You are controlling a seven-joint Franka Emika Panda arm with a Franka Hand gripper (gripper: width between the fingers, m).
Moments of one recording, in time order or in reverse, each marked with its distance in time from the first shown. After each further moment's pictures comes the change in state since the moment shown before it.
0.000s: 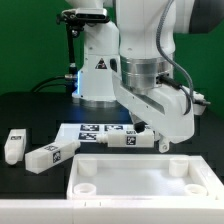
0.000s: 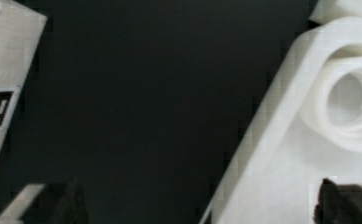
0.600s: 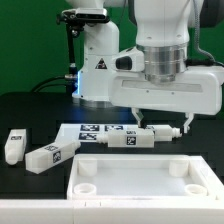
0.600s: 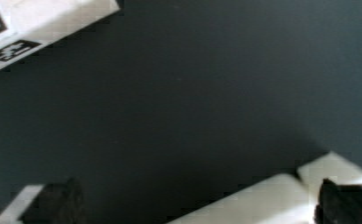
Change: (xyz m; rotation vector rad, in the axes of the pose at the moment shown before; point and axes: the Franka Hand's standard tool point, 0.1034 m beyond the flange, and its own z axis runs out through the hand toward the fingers) arm -0.041 0.008 -0.004 0.021 0.066 -0.761
